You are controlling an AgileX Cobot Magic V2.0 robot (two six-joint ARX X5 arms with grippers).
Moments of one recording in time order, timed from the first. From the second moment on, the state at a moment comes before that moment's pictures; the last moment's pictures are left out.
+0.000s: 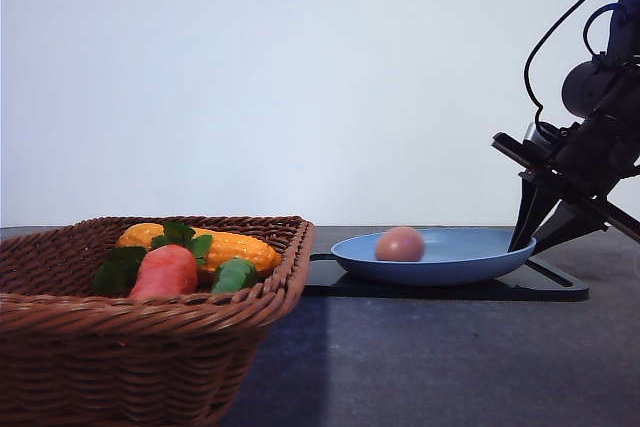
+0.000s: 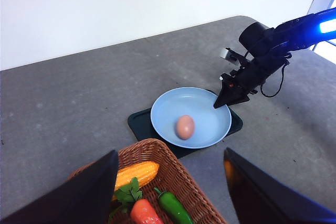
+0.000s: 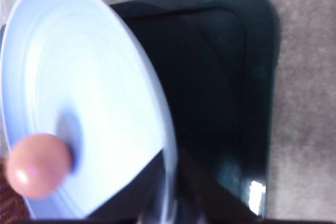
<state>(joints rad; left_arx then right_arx) -1.01 0.71 1.20 -0.83 -0.38 -0.21 0.01 1.96 1.34 -0.58 -0.58 0.29</state>
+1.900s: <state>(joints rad) -0.44 0.72 0.50 -0.18 -0.18 -0.07 0.51 0.73 0.39 0.10 0.14 0.10</state>
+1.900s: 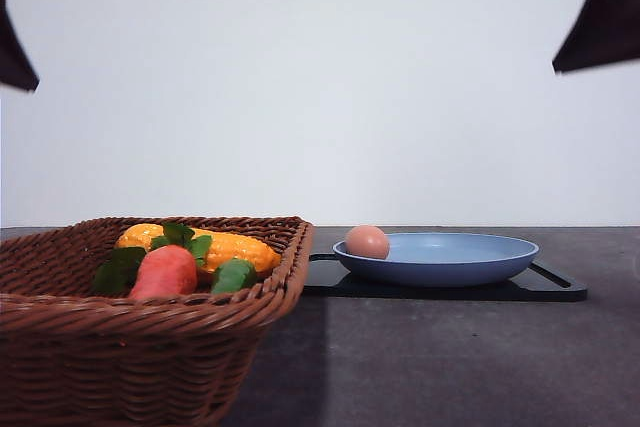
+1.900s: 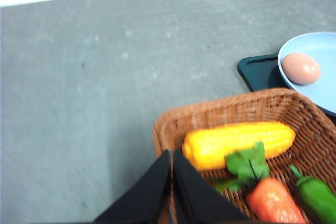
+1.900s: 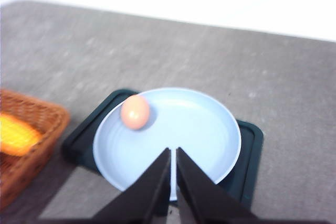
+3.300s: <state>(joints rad) -0.03 0.10 0.25 -0.22 -0.18 -0.08 0.51 0.73 0.33 0.18 0.14 0.10</state>
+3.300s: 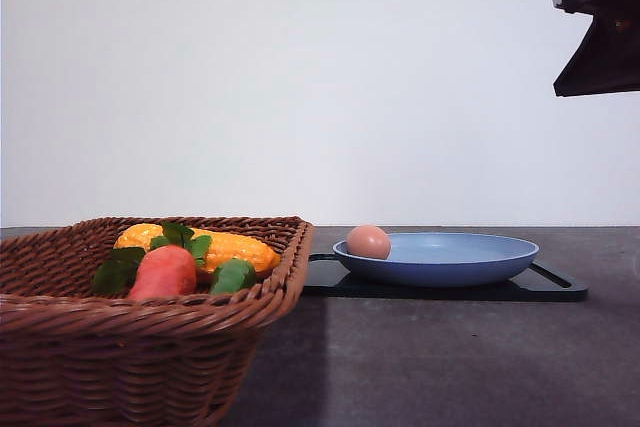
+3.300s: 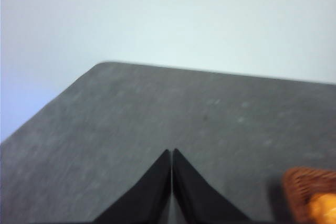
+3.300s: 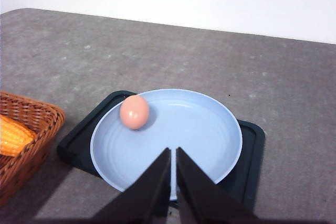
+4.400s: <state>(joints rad) 0.00 0.00 0.03 -0.17 -0.17 -0.10 0.51 0.73 0.33 0.18 0.14 0.10</state>
